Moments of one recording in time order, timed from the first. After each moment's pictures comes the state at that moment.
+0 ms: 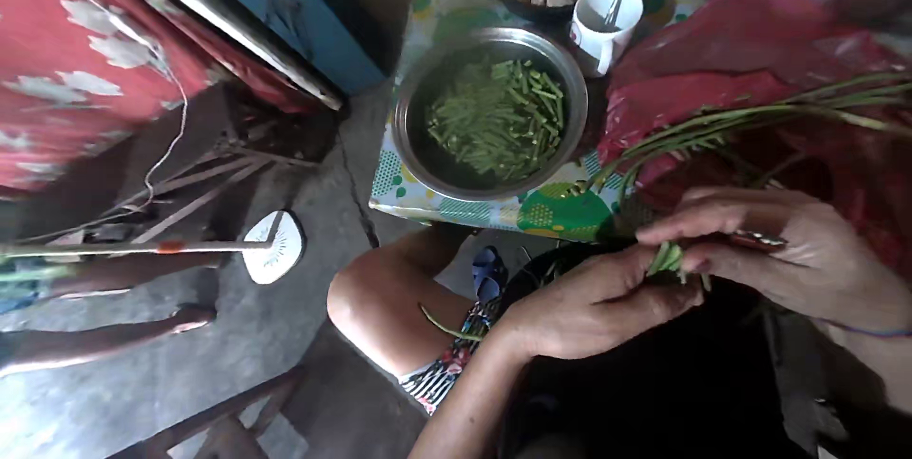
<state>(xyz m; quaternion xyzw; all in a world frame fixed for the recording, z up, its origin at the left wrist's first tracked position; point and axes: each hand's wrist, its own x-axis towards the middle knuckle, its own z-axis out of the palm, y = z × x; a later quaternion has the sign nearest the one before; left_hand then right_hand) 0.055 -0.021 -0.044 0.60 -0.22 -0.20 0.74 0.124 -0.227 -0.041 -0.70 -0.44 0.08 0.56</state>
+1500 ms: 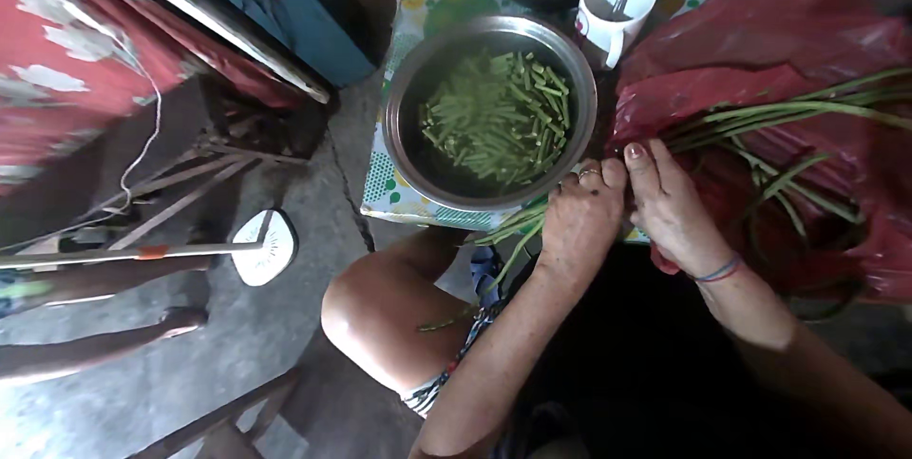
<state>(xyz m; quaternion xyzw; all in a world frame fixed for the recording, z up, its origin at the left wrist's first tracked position) 0.114 -0.054 -0.120 0.97 -0.04 0.12 0.20 0.146 -0.163 -0.105 -0.89 -0.04 0.10 0.45</state>
